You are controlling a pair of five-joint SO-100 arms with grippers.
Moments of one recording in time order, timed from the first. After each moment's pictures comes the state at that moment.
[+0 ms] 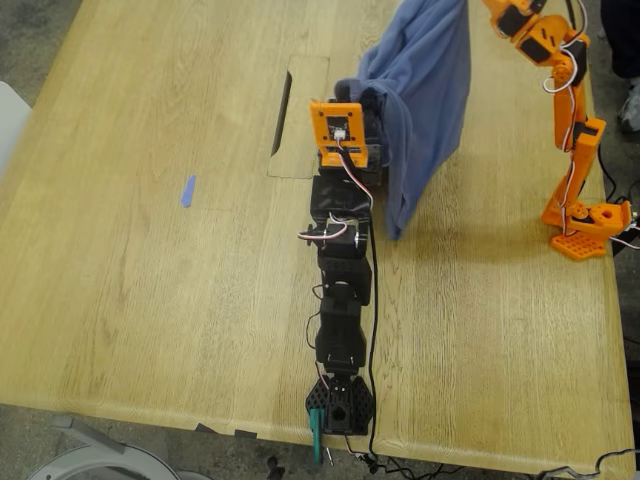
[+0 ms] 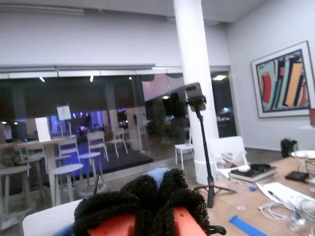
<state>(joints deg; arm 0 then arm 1) 7.6 81.9 -6.9 64.8 -95.4 22.2 87.3 8.0 41.1 -83.8</state>
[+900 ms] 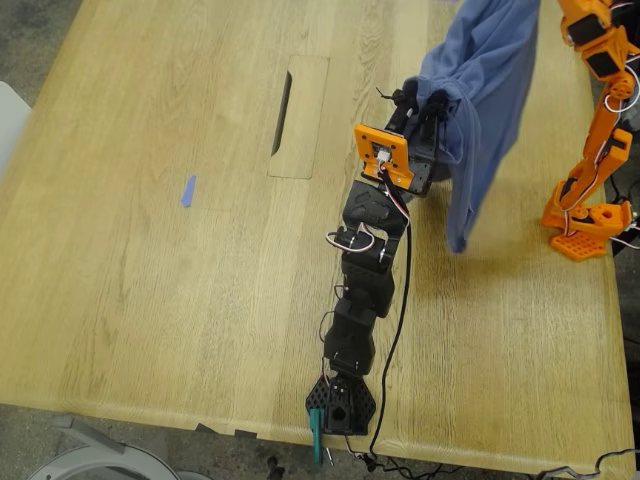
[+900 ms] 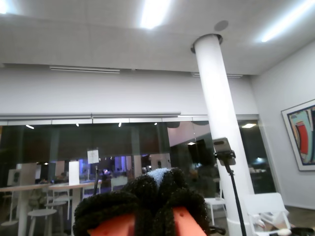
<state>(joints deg) 23.3 83.1 -6.9 51.2 -95.4 15.1 104.3 15.0 36.3 -85.9</state>
